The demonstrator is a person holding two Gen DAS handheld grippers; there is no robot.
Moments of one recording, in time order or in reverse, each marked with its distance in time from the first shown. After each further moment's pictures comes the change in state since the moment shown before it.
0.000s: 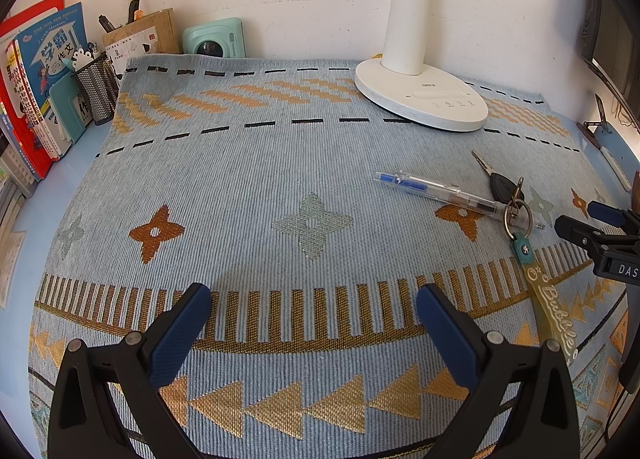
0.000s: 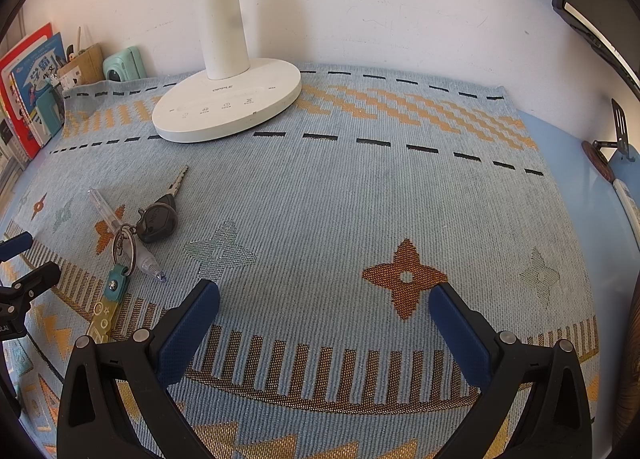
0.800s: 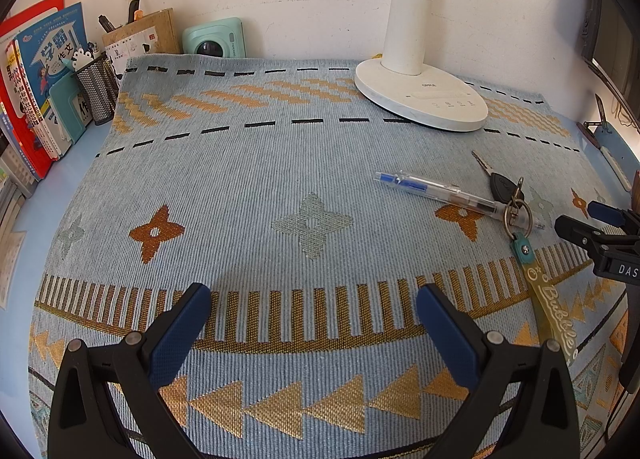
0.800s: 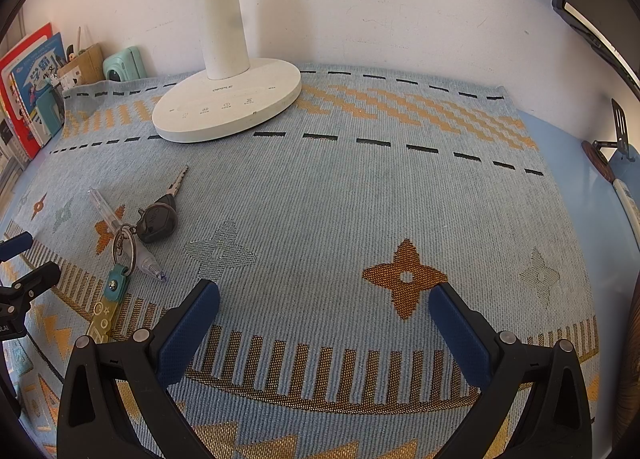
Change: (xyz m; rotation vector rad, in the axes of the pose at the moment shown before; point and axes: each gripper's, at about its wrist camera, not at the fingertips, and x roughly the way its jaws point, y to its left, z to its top) left arm -0.002 0.001 0.000 0.000 0.000 0.000; right arm 0.001 0.000 -0.001 0.000 0.000 0.000
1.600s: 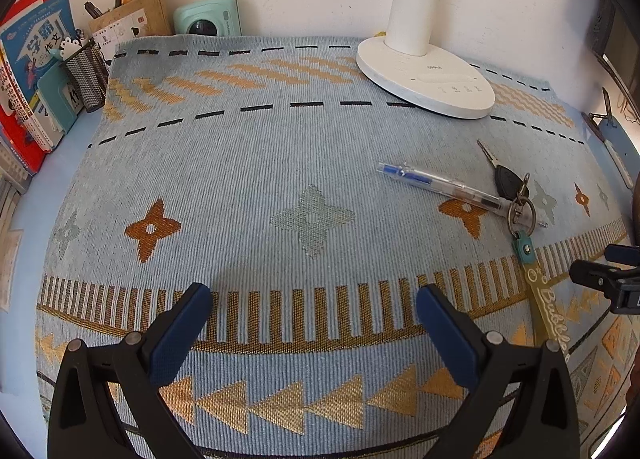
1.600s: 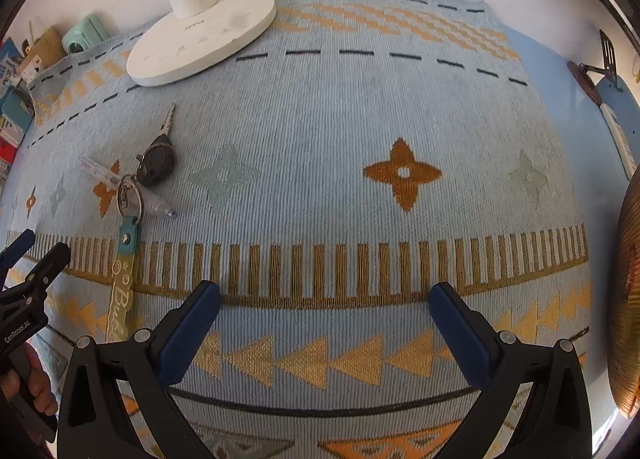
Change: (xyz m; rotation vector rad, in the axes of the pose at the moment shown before) left arm 0.002 0.007 0.014 -0.003 0.119 -0.043; right arm -0.026 0.015 0.000 0.160 0.380 -0.032
